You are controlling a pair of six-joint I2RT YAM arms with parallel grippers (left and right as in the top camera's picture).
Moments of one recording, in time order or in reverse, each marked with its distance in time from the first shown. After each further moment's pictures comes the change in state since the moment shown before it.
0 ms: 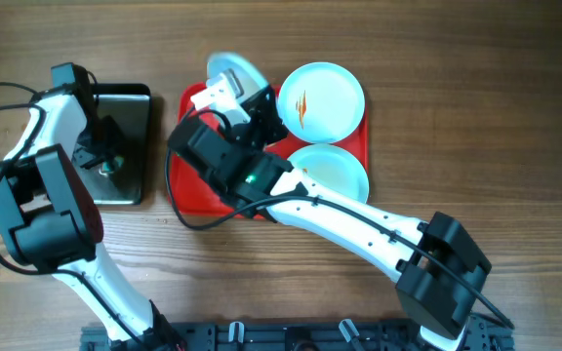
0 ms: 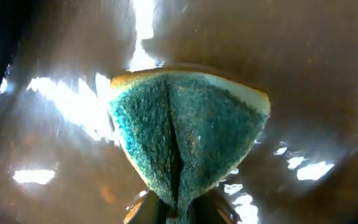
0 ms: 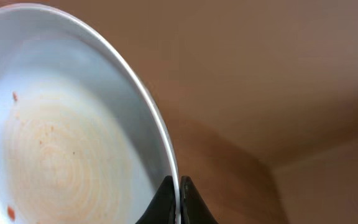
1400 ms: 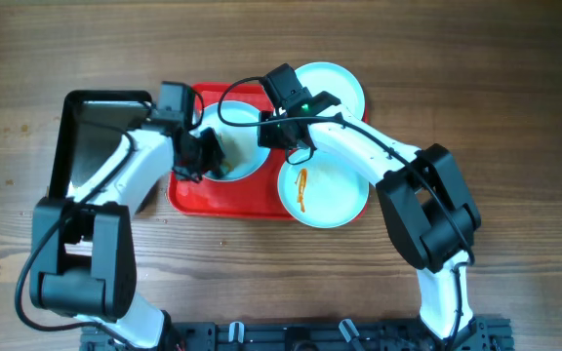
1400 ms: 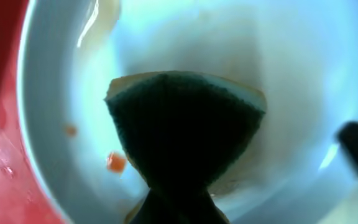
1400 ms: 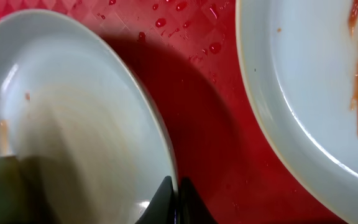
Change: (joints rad) left arm -0.449 -0.311 -0.380 0.257 0.353 -0.286; right arm -0.395 0.219 -0.013 -0.109 -1.270 0.676
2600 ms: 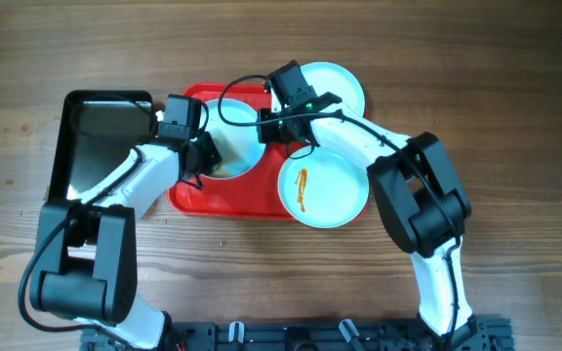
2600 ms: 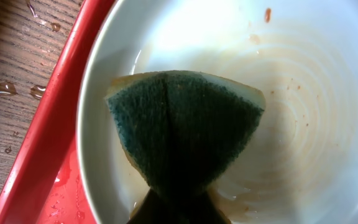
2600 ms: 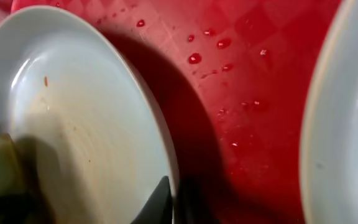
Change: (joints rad) left arm -0.024 -0.012 -0.111 0.213 -0.225 0.006; right arm -0.044 0.091 -0.001 0.168 -0.154 -0.122
